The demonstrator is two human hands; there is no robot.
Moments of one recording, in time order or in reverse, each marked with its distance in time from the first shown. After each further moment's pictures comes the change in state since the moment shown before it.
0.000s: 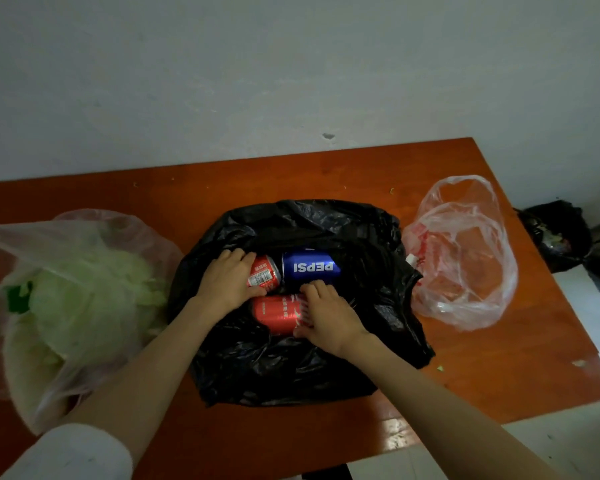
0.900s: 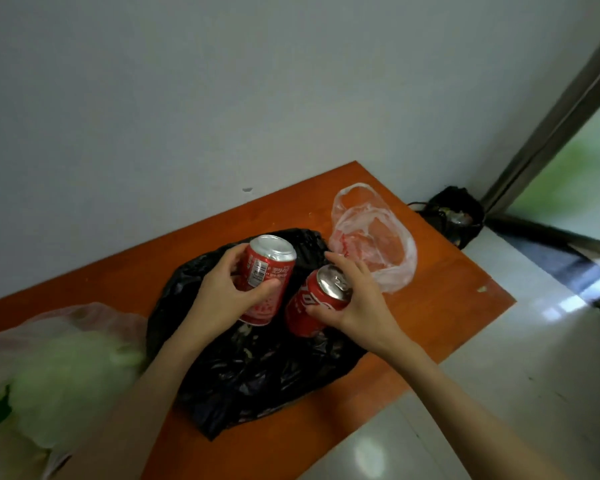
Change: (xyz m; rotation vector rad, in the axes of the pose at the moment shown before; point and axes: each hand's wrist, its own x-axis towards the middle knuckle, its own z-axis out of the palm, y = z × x) left_hand -0.093 0.091 -0.104 -0.875 0.197 0.309; right_hand -0.152 -0.014 -0.075 0.658 0.723 0.137
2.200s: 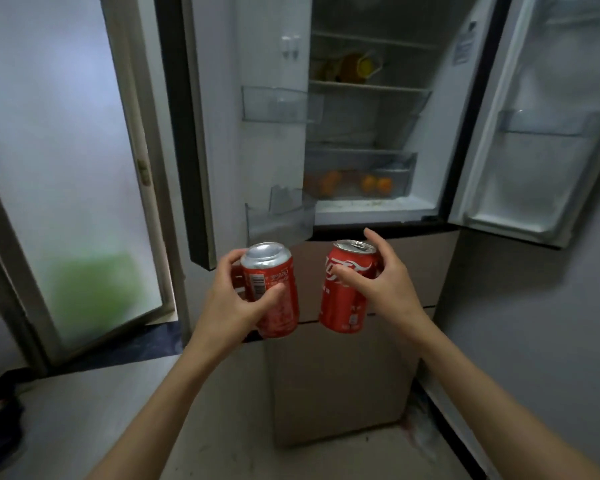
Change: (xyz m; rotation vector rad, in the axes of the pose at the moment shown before) left_hand -0.352 0.533 0.671 -0.457 -0.924 0.834; right_hand -0.657 0.106 -0.610 -0.109 1.449 0.363
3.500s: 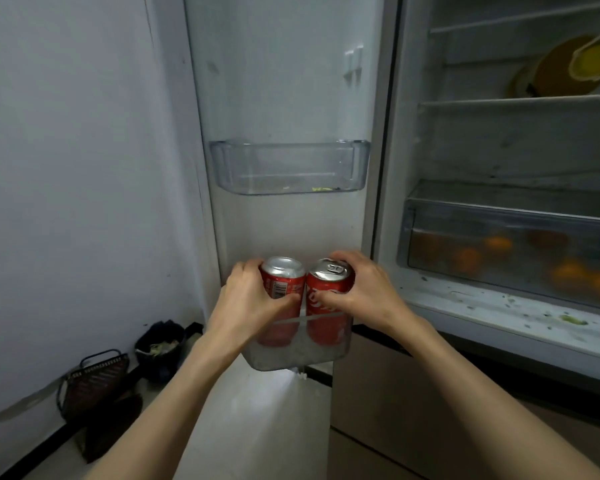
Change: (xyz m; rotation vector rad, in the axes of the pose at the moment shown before) left_hand 0.227 -0.018 0.091 0.869 0.484 -0.343; right_hand 0.334 0.080 0.038 -0.159 -0.671 -0.523
